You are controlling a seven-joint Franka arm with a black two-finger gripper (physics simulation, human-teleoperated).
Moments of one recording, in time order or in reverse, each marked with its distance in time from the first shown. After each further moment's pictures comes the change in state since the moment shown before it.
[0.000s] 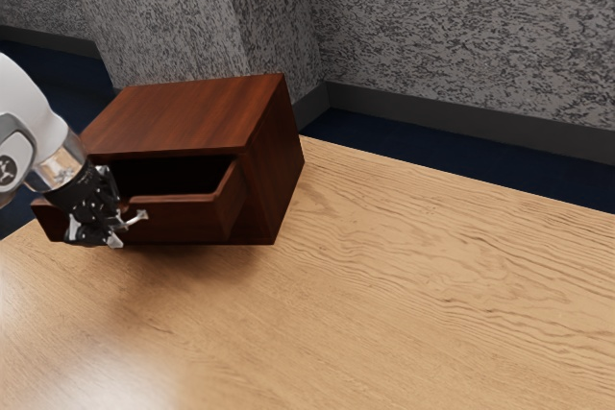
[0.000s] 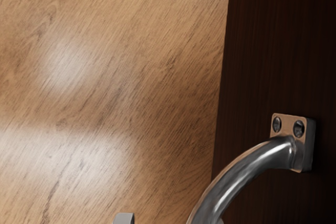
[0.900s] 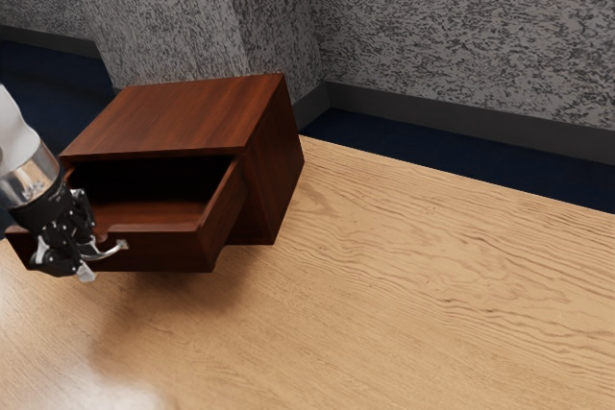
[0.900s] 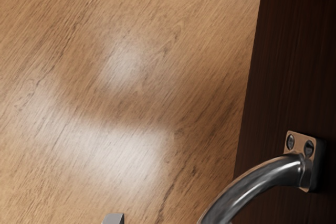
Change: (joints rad) arm -0.003 -0.131 -0.002 -0.052 0.006 -0.215 -0.056
